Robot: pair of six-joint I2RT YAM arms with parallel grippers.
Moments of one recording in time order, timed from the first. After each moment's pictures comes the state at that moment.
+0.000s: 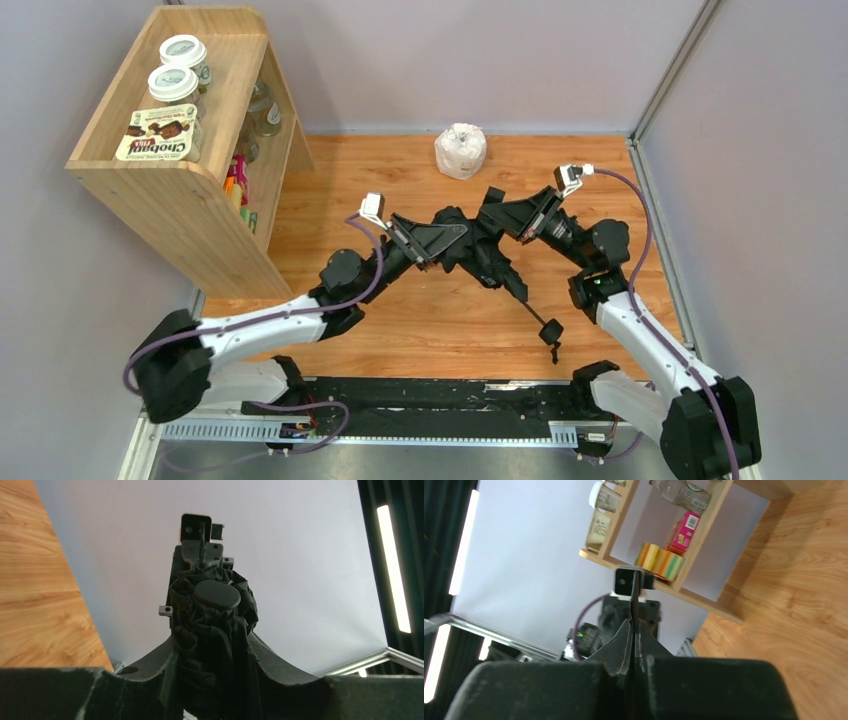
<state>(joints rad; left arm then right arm) -0.96 1.27 0.62 1.01 -0.04 -1.38 0.30 1.03 0.60 0.79 -0.64 1.48</state>
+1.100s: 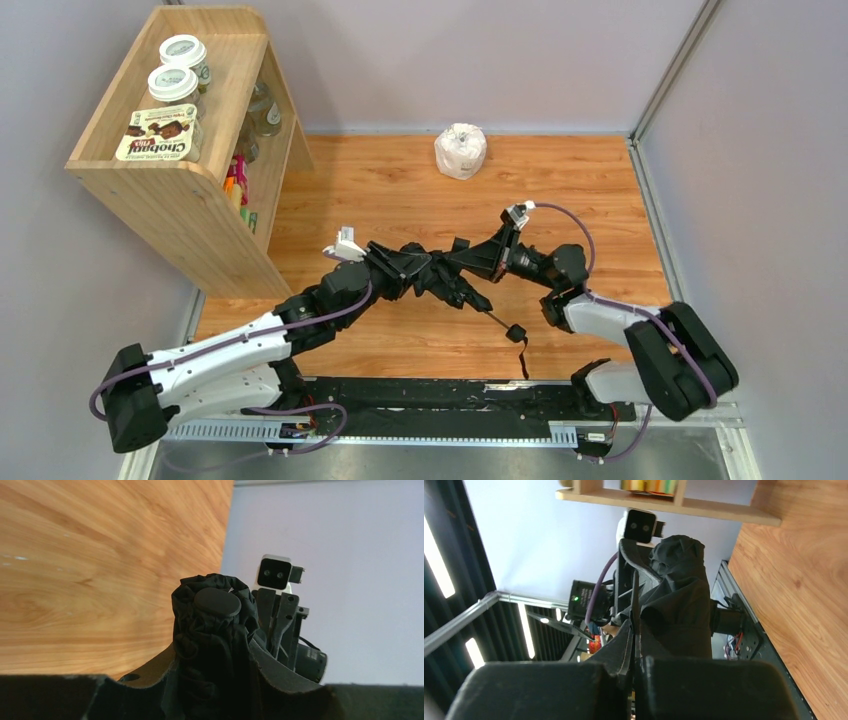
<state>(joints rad) -0.99 0.91 0.56 0.09 -0.36 -1.50 0.46 1.27 0.37 1.22 -0.76 1.70</state>
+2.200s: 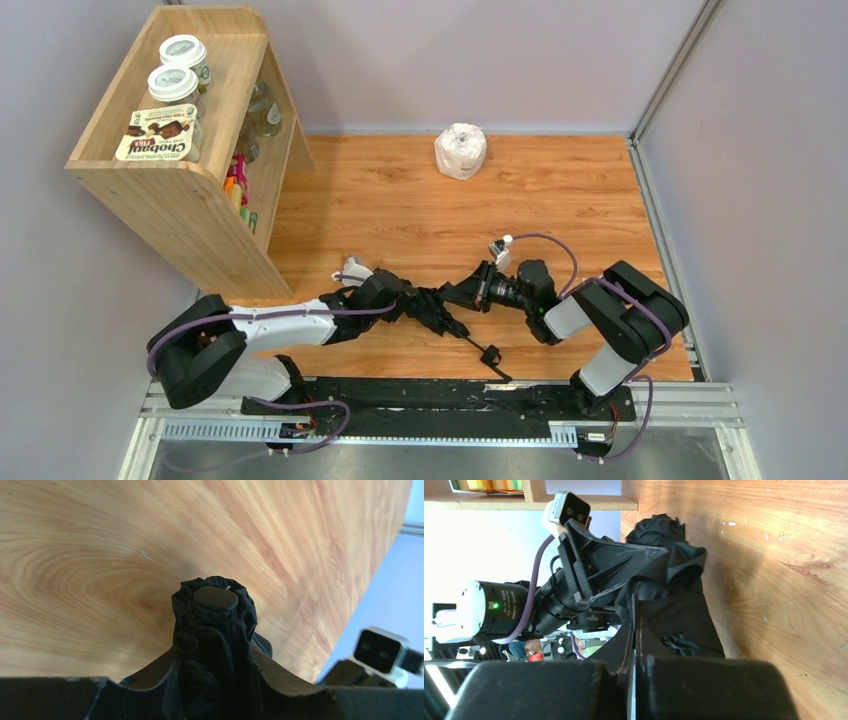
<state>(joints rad) -0.93 1.27 0.47 0.01 -0.39 -1.63 0.58 1.63 0.26 1.19 -0.61 1.35</state>
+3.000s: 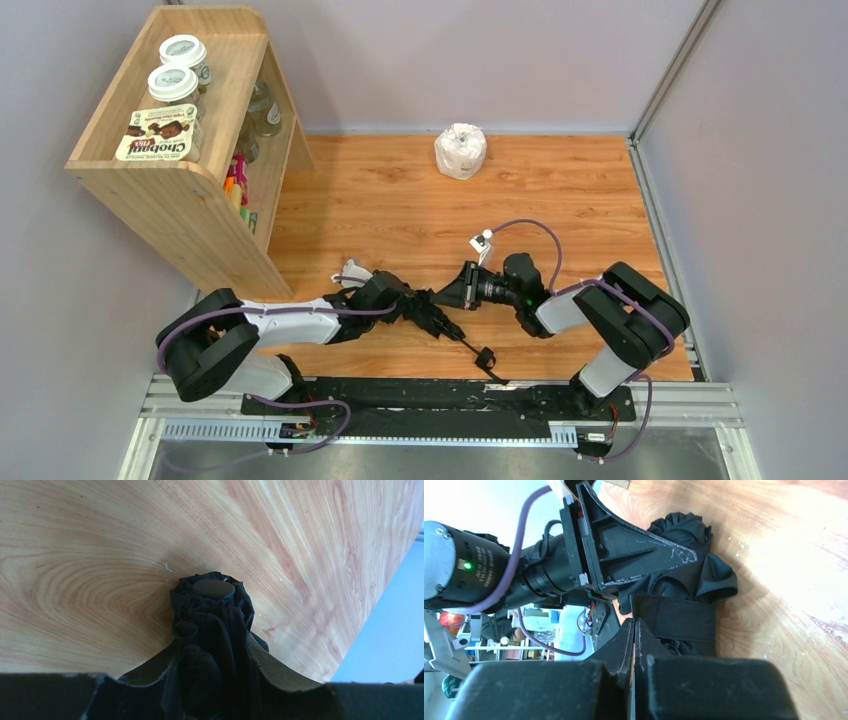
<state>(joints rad) -0.91 1.36 0.45 0.05 -0.40 -1.64 0.65 1.61 0.35 1.05 -0.63 1.00</state>
